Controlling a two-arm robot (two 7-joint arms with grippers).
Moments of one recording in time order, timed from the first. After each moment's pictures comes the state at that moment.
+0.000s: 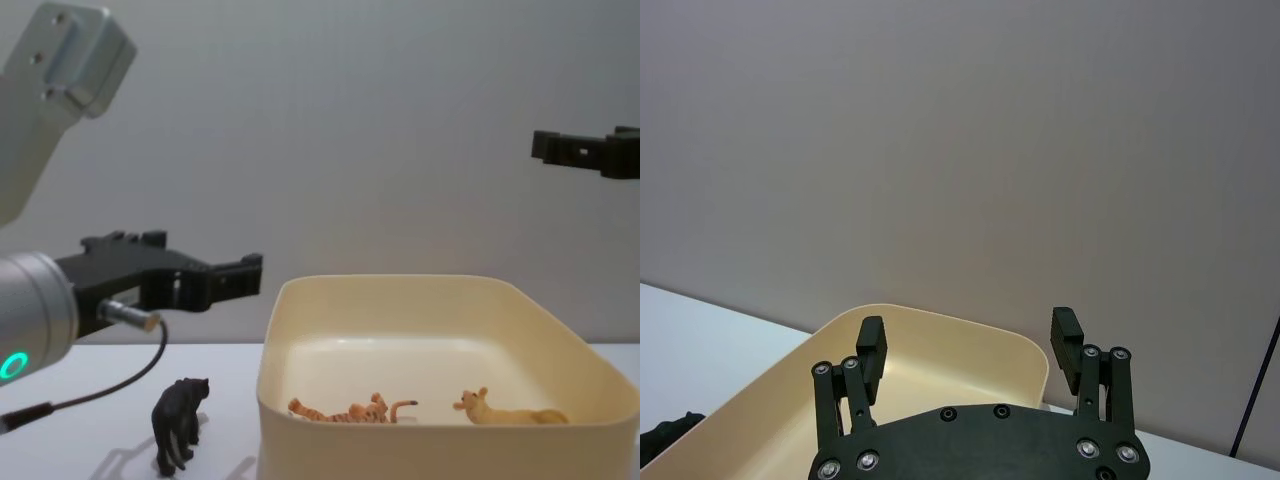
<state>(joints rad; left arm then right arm) -0.14 0.48 0.41 -1.77 -0.35 0.15 0.06 0.20 0.28 -0.13 -1.71 0.32 0.19 0.27</state>
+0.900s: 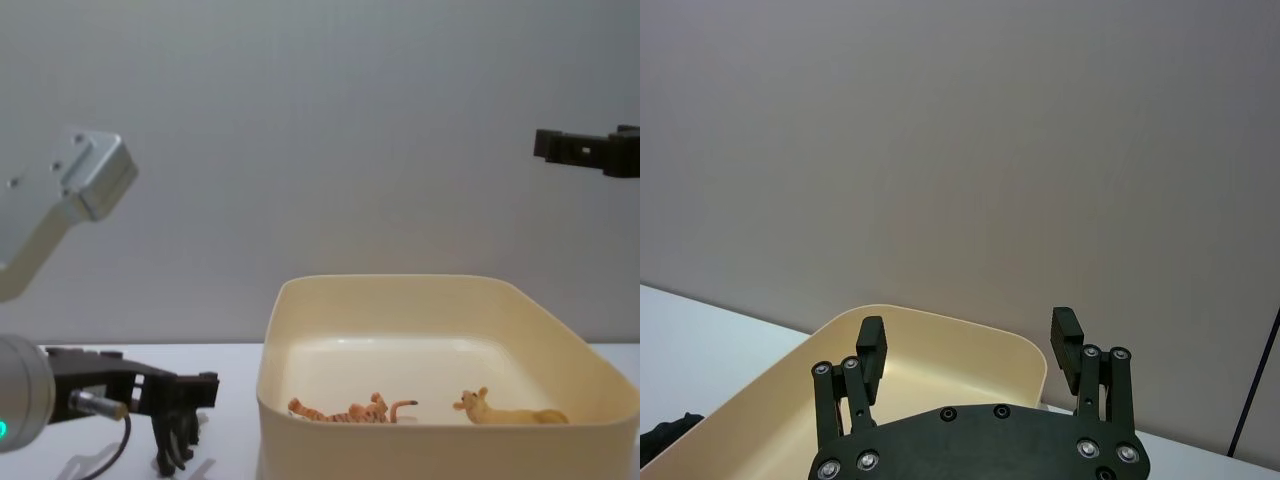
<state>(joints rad) -0.14 0.45 0.39 -1.73 -0.42 0.45 0.13 0.20 0.28 -0.13 -1.71 0.32 0.19 0.26</state>
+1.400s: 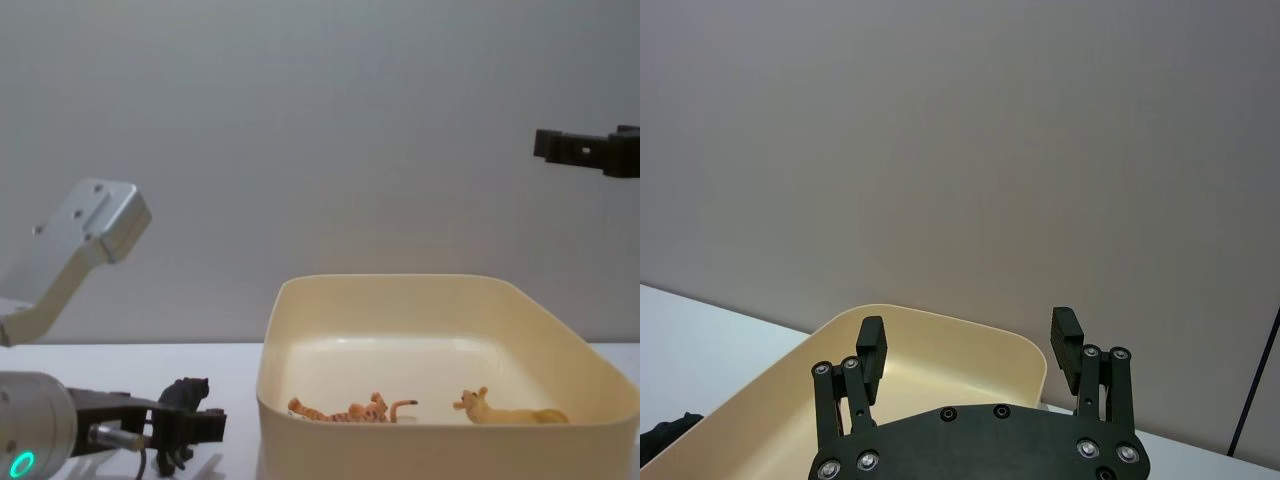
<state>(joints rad) -0.17 0.40 0.39 -1.64 -0.43 0.47 0.13 0.20 0.28 -0.13 -1.71 0.32 0.19 0.26</state>
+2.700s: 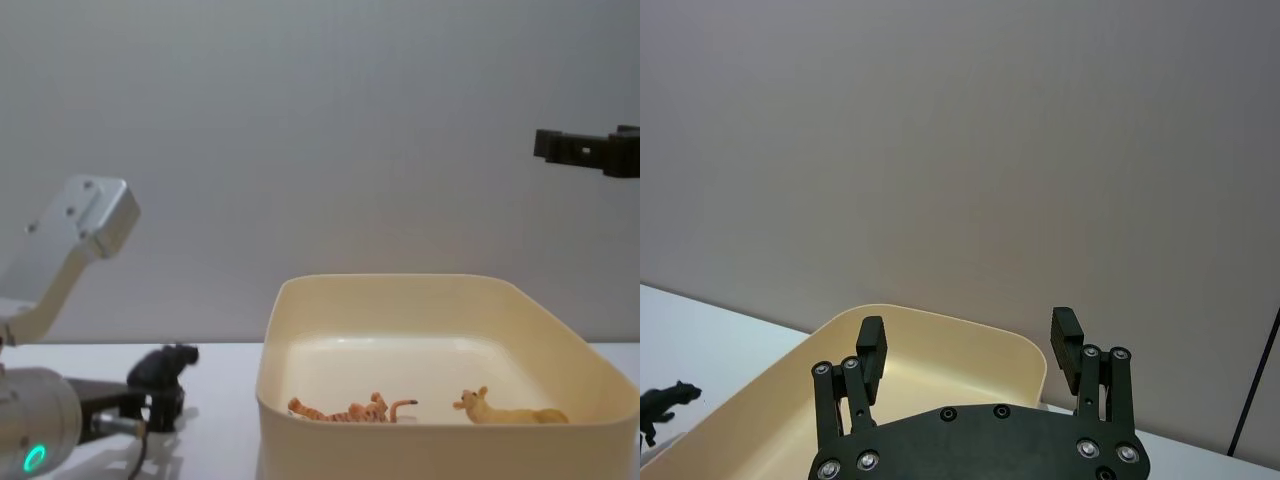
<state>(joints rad) -0.17 0.37 0.39 -1.61 -0.42 0.40 0.19 0.20 0.28 -0.13 -1.71 0.32 0.19 0.26</state>
